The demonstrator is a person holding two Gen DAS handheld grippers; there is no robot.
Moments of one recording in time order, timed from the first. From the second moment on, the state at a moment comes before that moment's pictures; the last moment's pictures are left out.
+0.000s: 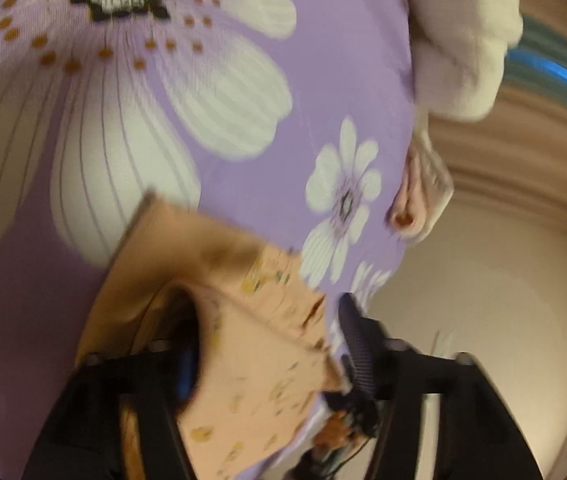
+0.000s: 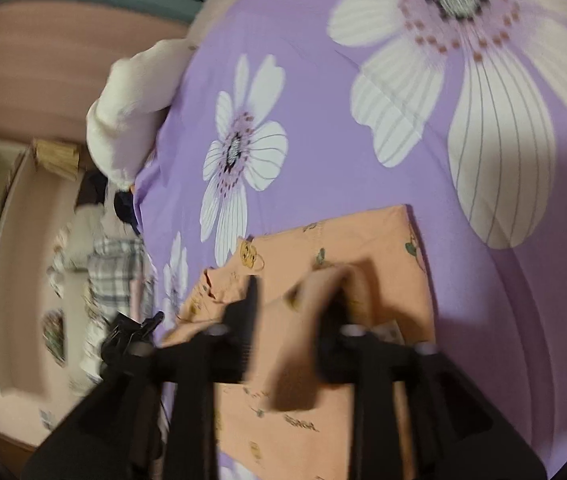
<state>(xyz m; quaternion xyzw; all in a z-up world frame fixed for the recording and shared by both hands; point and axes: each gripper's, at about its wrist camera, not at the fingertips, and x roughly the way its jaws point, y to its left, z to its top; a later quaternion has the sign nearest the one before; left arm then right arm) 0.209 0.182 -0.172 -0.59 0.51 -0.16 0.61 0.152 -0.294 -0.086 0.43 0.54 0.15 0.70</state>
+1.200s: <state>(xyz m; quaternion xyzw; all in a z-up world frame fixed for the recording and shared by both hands) 0.095 0.085 -0.103 -0.09 0.50 -0.21 0.83 0.049 -0.234 -0.027 0.12 0.51 0.18 0.83</state>
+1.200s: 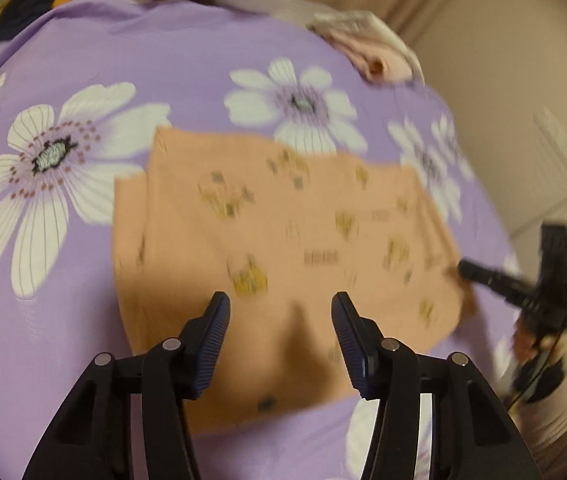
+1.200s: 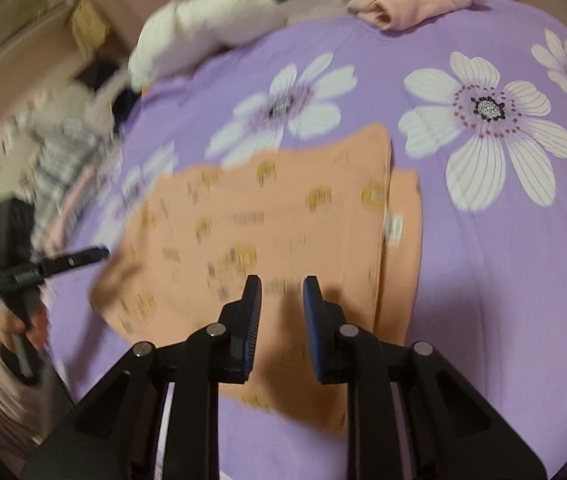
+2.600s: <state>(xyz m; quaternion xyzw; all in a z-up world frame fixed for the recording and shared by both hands) 0.117 0.185 -0.155 -0.42 0.47 -0.21 0.75 0.009 -0.178 -0.019 0.11 0.51 0.25 0.82</state>
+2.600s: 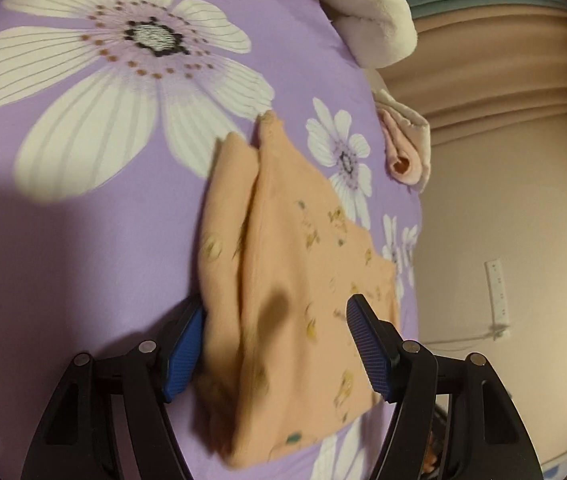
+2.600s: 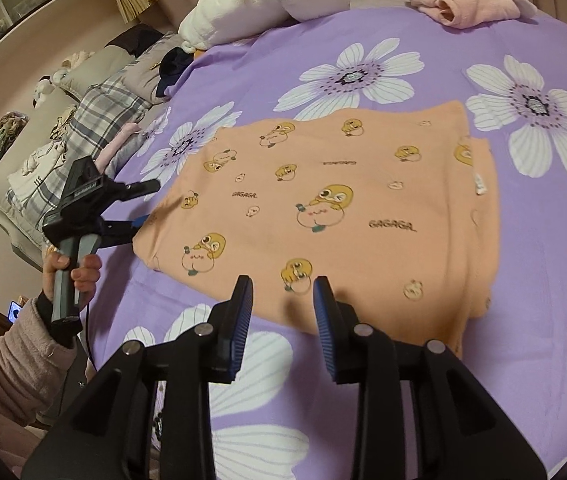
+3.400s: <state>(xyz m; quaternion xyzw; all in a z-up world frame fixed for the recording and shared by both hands) 0.139 0.160 -0.153 -0.32 0.52 -0.19 0.77 0.173 -0.093 -0.084 0.06 0.56 0.17 0.81</state>
